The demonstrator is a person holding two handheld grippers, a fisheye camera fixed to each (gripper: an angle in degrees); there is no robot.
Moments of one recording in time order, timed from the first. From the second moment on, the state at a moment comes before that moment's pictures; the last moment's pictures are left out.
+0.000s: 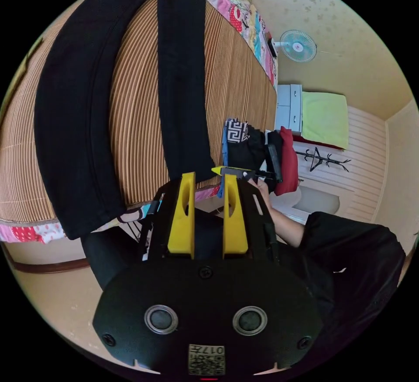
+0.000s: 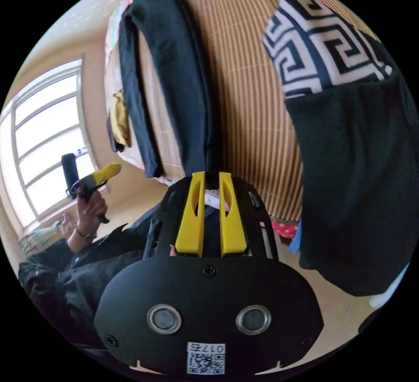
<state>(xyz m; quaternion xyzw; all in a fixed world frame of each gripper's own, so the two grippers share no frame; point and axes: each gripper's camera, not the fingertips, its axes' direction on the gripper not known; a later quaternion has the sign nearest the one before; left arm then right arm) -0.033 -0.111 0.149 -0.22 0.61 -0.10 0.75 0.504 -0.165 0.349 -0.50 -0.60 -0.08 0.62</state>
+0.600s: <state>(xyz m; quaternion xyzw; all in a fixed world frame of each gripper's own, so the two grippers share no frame) -0.046 -0.154 0.119 -0.26 0.53 0.01 0.81 0.418 -0.218 0.281 -0.50 -0.69 -0.29 0.44</state>
